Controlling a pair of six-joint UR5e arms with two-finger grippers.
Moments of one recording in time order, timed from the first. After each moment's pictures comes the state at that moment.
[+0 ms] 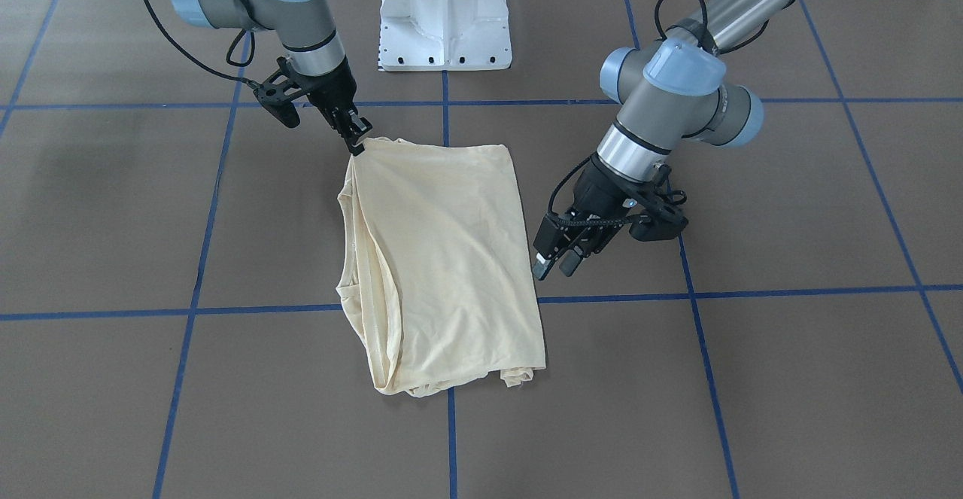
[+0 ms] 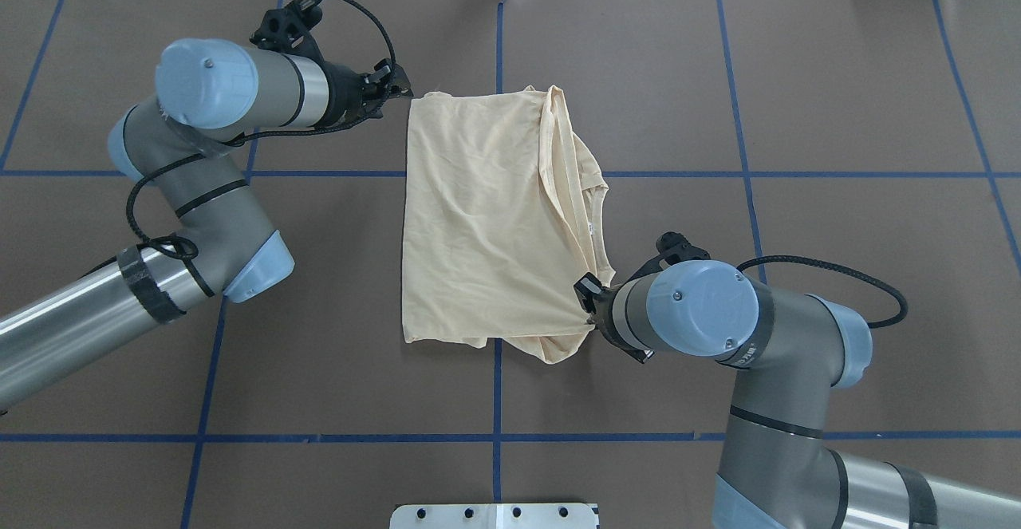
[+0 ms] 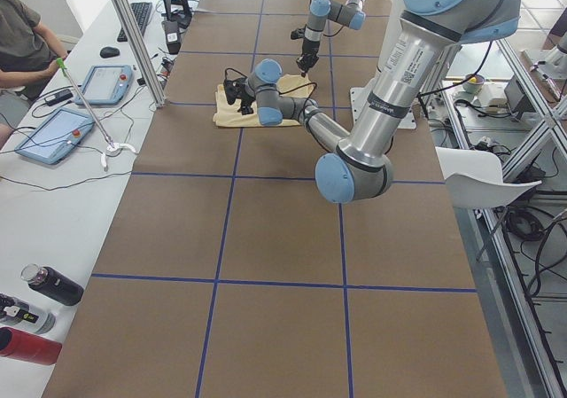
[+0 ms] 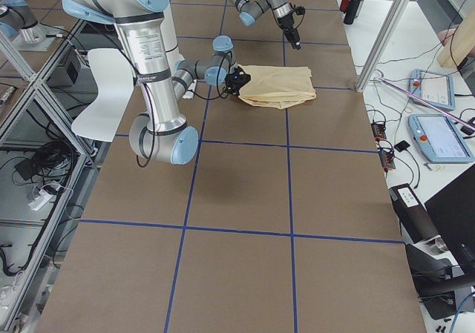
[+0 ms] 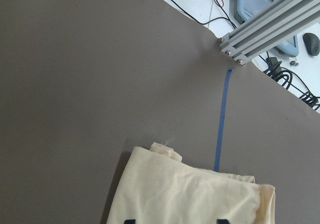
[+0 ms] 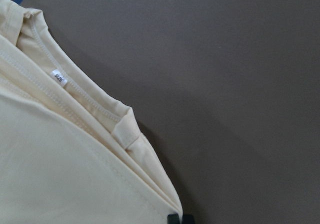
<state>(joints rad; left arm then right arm) -0.67 -2.08 -1.58 -2.37 -1.75 -1.72 0.35 -1.27 1.97 -1.36 1.67 2.17</state>
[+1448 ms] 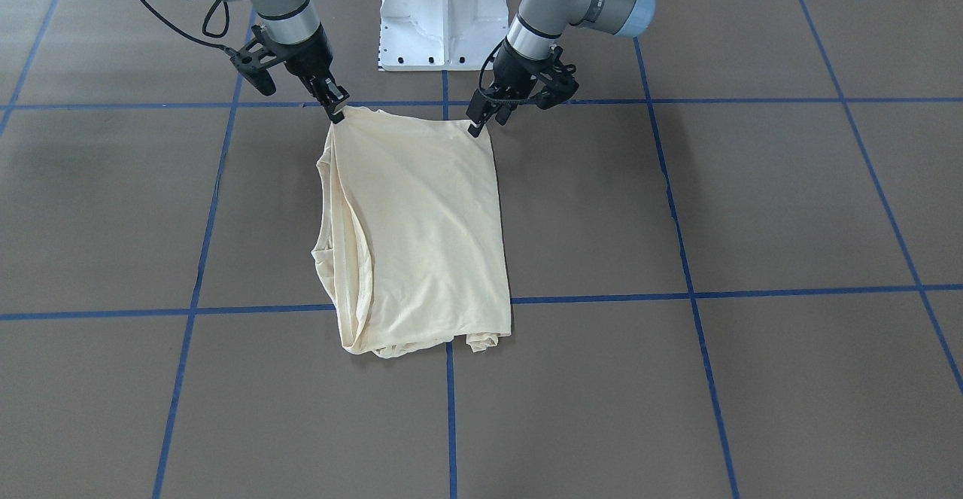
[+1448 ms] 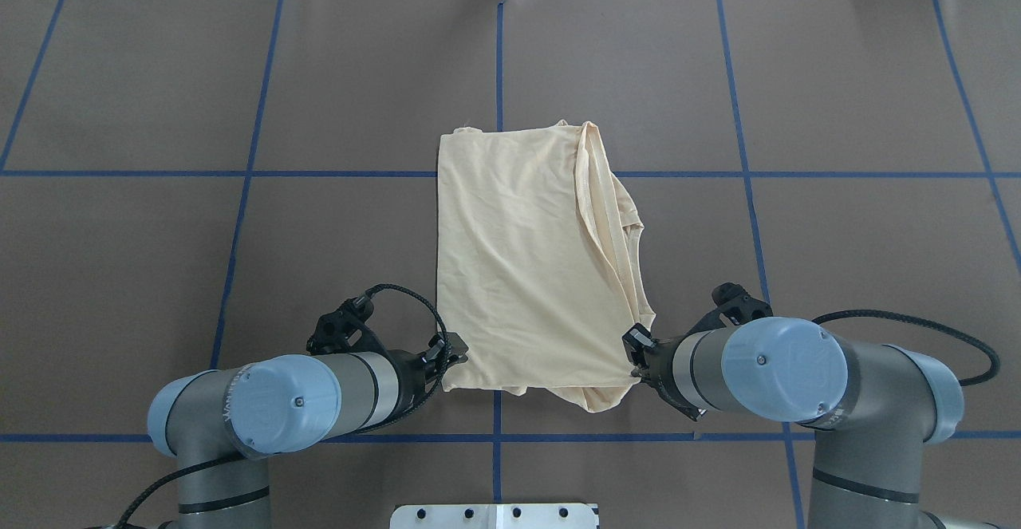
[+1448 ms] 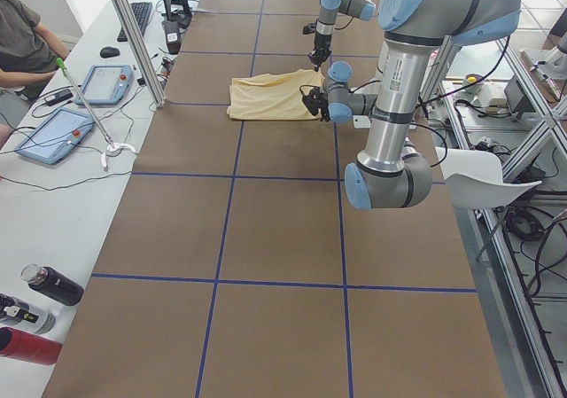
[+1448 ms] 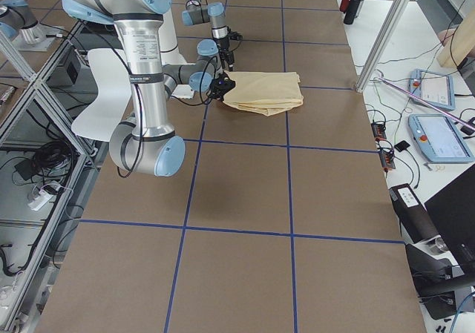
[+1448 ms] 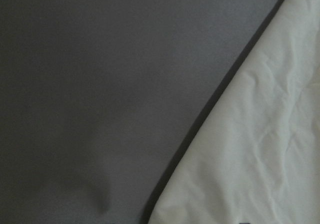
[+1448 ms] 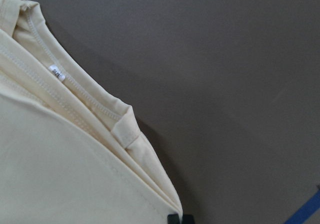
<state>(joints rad) -0.22 -1.97 -1.80 -2.09 -1.55 -2.15 0.29 -1.38 2.06 -1.36 1.67 2.24</state>
